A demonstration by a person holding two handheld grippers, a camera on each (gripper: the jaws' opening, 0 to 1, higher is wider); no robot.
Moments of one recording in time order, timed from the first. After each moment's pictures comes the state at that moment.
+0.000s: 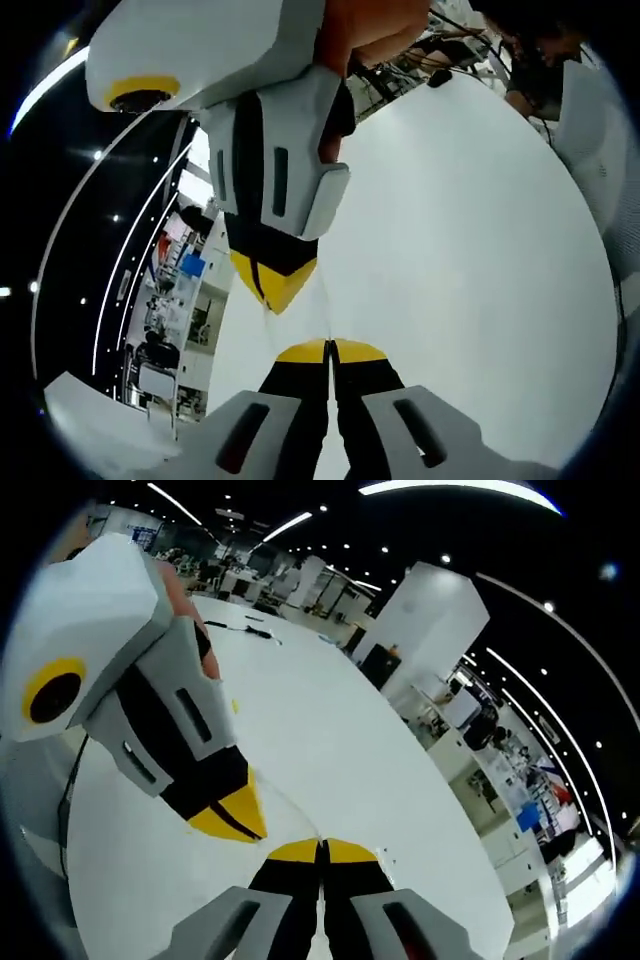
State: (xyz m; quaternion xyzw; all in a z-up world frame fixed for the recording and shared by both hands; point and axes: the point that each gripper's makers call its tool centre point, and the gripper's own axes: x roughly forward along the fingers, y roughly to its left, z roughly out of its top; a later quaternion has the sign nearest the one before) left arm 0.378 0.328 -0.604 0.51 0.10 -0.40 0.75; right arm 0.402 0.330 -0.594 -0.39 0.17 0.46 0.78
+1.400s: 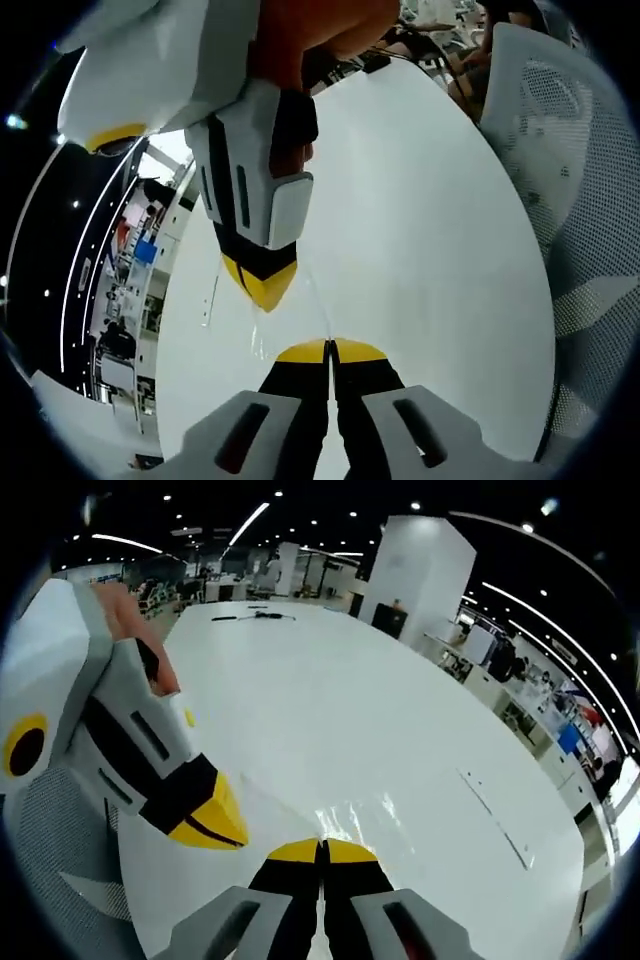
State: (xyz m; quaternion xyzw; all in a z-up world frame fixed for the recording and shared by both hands) left arm 0.281 0.321 -0.683 0.50 0.17 -0.45 0.72; right arm 0.335 0.322 -0.676 -0.28 0.28 0.46 0.80
